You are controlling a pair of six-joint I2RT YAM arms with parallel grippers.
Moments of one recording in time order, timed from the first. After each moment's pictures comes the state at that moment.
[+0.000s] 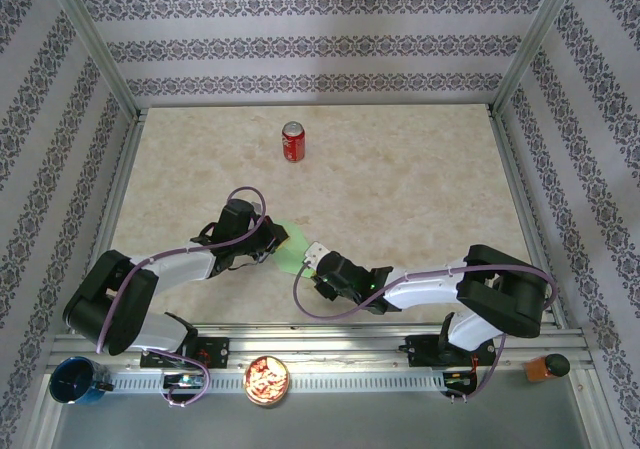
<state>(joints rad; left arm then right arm) -0.46 1.39 0.50 0.19 0.39 -1.22 1.13 1.52 0.54 0.15 0.27 0.14</state>
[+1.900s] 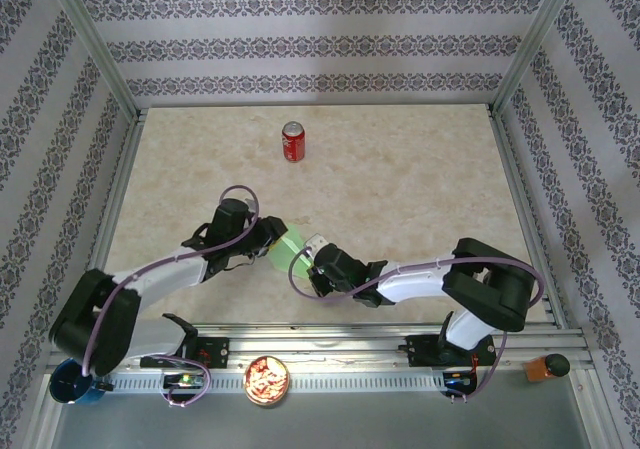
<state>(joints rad) -0.46 1.25 0.50 0.08 0.33 -1.18 1.08 1.60 0.58 0.22 0.14 0.35</state>
